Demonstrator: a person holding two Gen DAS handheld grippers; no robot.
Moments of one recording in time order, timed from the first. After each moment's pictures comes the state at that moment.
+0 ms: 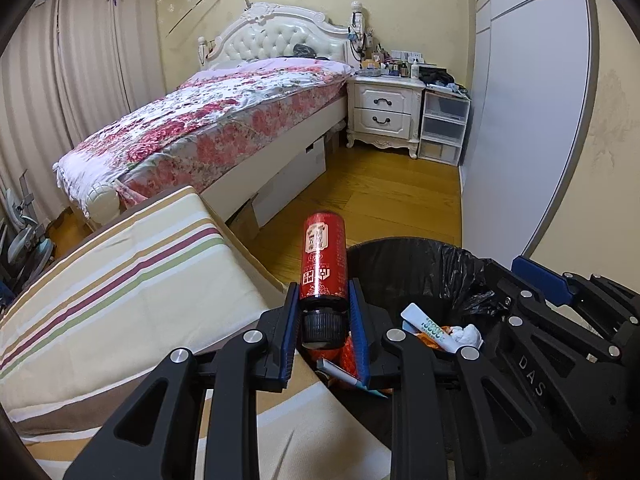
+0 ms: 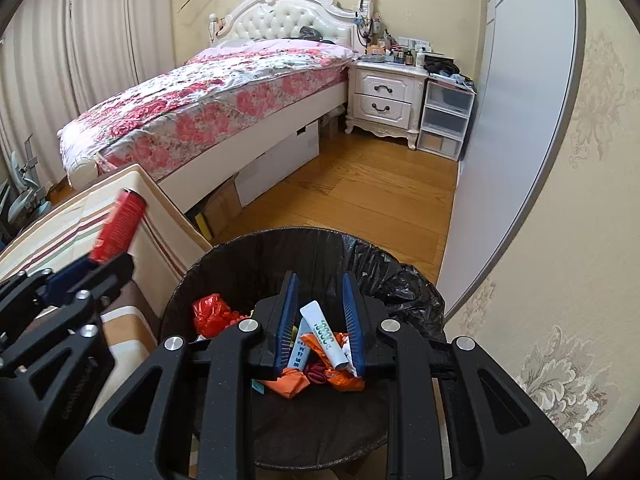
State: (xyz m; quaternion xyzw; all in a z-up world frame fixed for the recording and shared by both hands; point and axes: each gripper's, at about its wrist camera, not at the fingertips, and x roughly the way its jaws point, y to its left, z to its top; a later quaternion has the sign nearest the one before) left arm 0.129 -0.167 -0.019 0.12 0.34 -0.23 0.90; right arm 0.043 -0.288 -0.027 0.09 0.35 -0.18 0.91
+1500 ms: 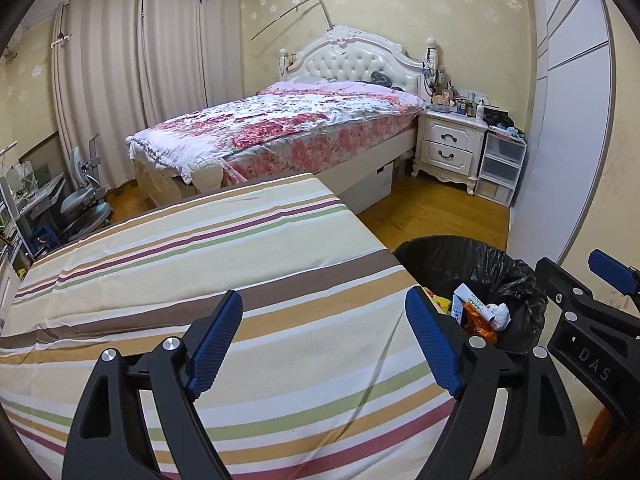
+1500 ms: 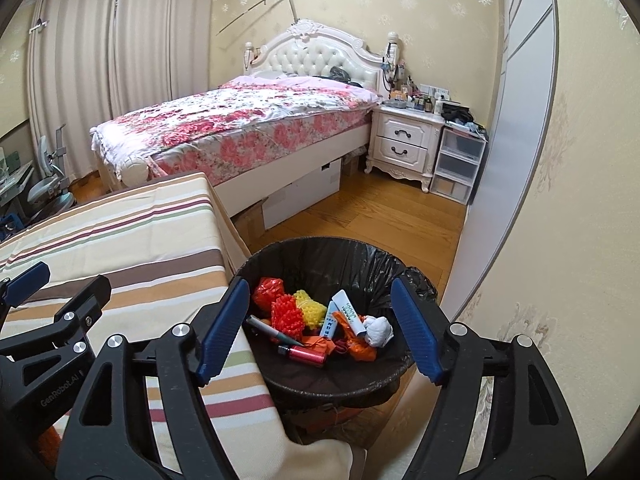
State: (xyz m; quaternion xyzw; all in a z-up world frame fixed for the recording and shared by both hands) left arm 0.035 -0.054 0.015 0.06 0.31 -0.12 0.94; right arm -0.051 -0.214 0.022 0.03 0.29 -0.15 0.94
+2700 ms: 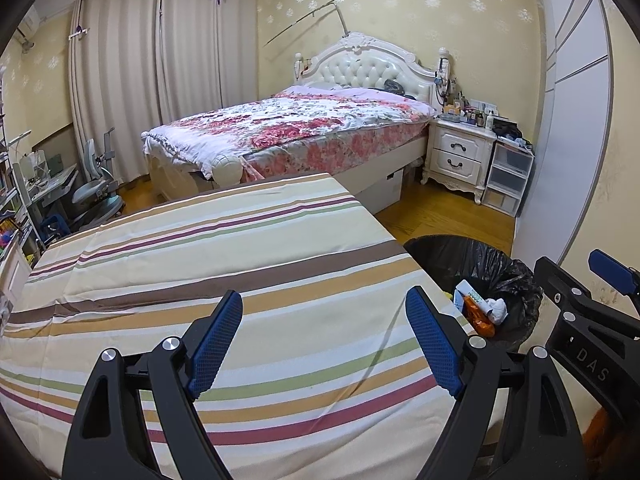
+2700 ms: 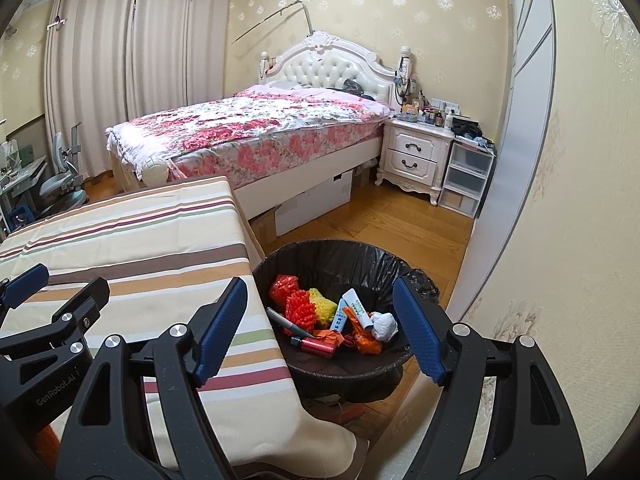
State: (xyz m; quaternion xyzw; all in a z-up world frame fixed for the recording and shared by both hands) left arm 0.004 -0.034 0.020 0.05 0.30 -0.10 0.95; right arm -0.079 -0.198 0.031 0.02 0.28 -0.13 0.95
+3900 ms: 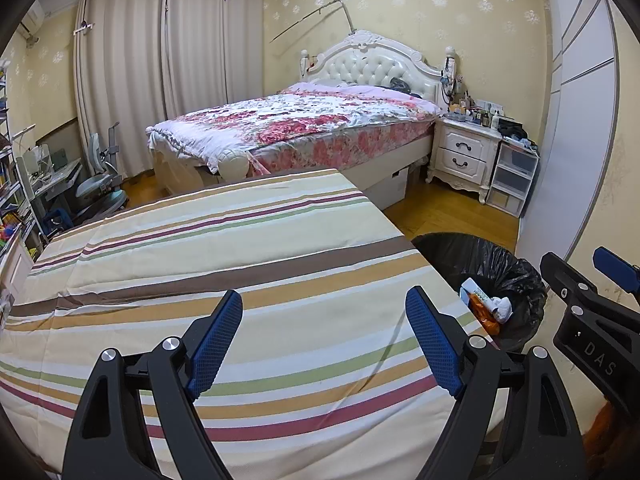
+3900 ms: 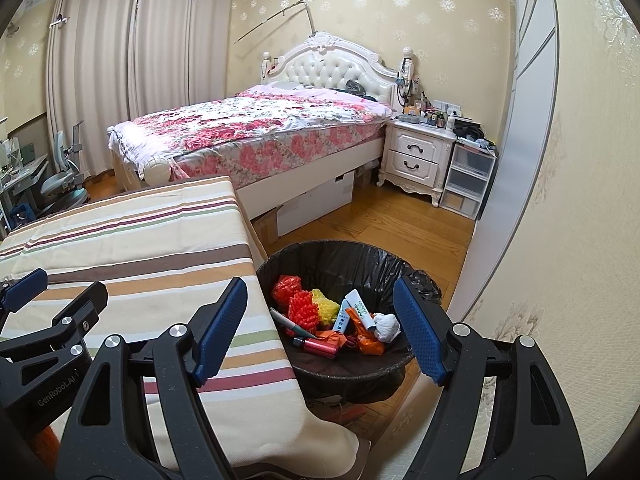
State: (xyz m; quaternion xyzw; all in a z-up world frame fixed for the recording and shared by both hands) left arm 0.003 -0.025 0.020 0.04 0.30 -0.09 0.95; right arm -0.080 -0.196 0.031 0.02 0.28 -0.13 0.95
